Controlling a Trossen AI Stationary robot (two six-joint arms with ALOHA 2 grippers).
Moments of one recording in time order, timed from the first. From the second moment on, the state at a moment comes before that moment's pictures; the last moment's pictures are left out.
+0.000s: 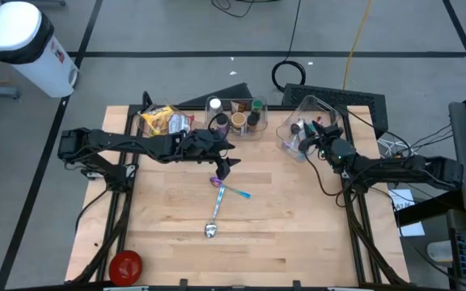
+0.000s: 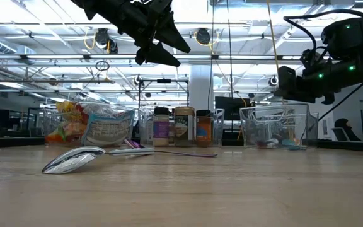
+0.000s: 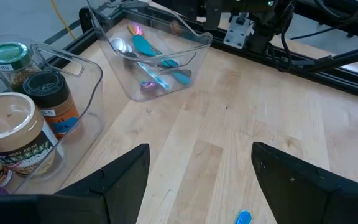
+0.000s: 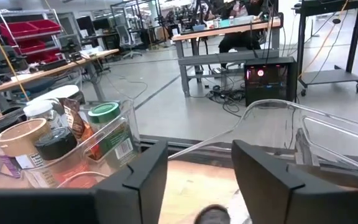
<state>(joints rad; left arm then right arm) 0.10 1.49 1.04 -0.04 -0.10 -0.25 -0.41 0.88 0.02 0.78 0.71 0.26</state>
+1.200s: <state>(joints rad) 0.10 1.49 1.04 -0.04 -0.10 -0.25 0.26 1.59 0.70 0.64 0.13 -0.13</state>
